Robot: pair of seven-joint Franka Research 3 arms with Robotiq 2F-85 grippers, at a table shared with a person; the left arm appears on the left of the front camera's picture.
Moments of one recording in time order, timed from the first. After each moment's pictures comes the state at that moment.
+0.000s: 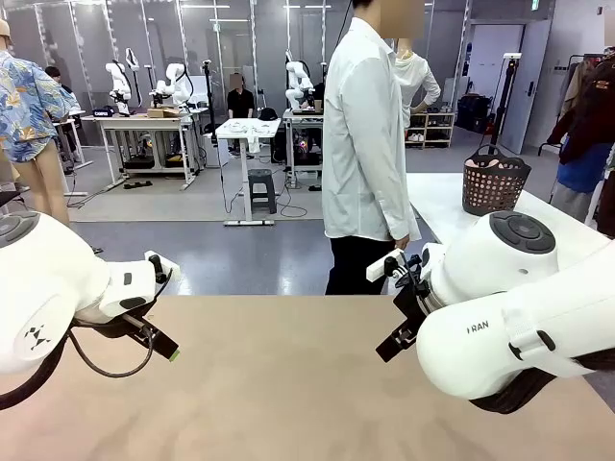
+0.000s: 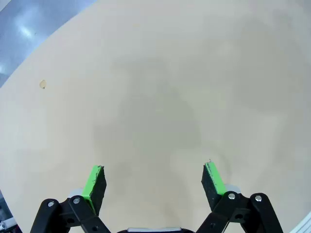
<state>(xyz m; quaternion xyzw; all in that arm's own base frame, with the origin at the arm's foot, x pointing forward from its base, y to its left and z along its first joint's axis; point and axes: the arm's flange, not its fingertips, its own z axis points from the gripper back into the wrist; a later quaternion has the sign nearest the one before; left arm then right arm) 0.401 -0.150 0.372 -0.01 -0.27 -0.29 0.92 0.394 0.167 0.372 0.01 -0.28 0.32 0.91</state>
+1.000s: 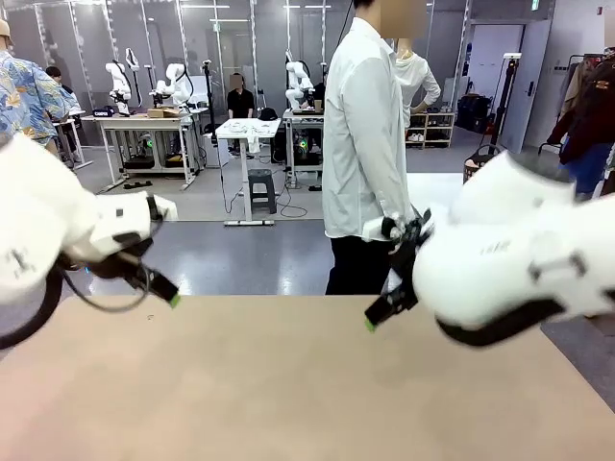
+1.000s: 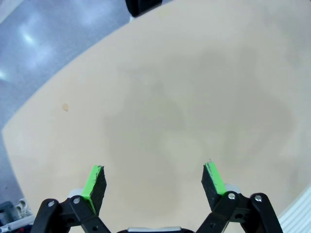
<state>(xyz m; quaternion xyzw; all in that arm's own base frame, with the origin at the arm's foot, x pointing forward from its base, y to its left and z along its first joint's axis) 0.407 -0.158 0.480 -0.03 -0.29 -0.28 0.91 0.391 0.177 0.451 0.10 -0.26 0.30 0.91</state>
